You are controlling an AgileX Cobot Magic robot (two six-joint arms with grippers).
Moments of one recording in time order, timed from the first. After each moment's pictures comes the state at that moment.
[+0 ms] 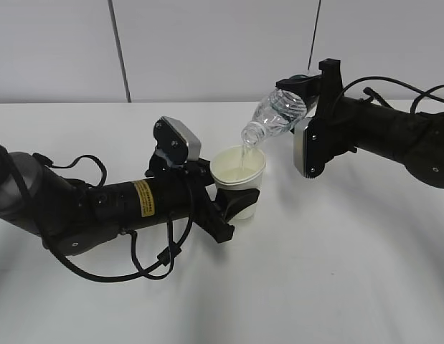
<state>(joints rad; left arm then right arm) -0.52 2.13 -0.90 0.67 -0.98 -0.29 0.10 2.01 -1.02 -0.64 -0.85 -1.22</state>
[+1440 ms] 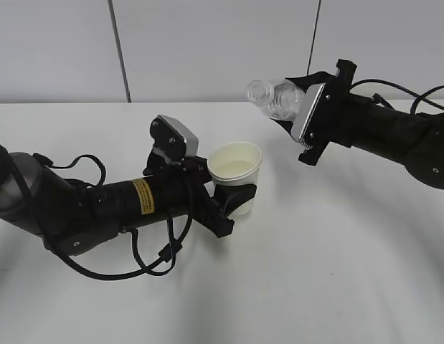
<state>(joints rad) -0.52 2.13 -0.90 0.63 -0.98 -0.29 0.10 2.01 -1.02 -0.64 -0.86 -0.65</state>
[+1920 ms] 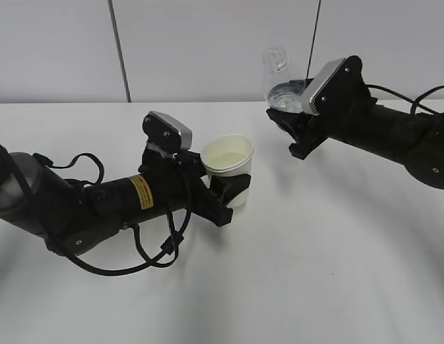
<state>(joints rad) -0.52 2.13 -0.90 0.54 -0.98 -0.29 0.10 2.01 -1.02 -0.64 -0.86 -0.21</state>
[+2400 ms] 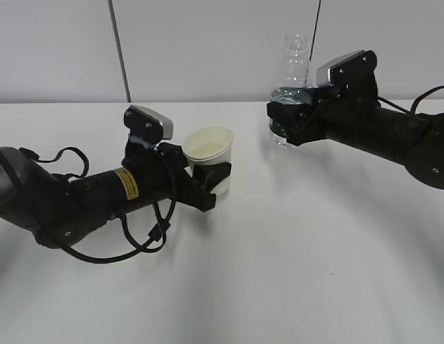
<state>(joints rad) -0.47 2.13 -0.90 0.51 -0.97 -0.29 0.10 2.01 -1.02 -0.64 -0.84 0.29</state>
